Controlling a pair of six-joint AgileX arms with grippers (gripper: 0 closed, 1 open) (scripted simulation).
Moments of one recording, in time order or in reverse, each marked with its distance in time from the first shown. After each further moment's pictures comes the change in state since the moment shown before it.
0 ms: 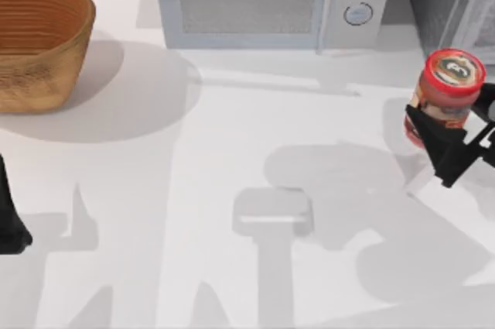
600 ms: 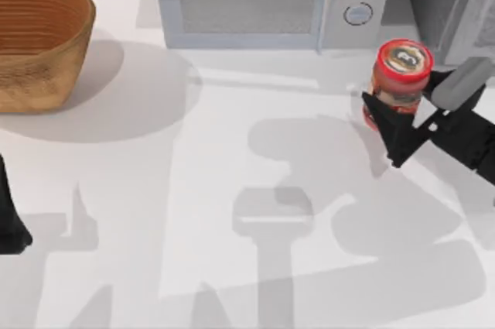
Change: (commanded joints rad) left arm 0.000 0.000 0.000 0.000 0.000 0.000; right arm 0.128 0.180 0.204 -0.028 0.131 -0.004
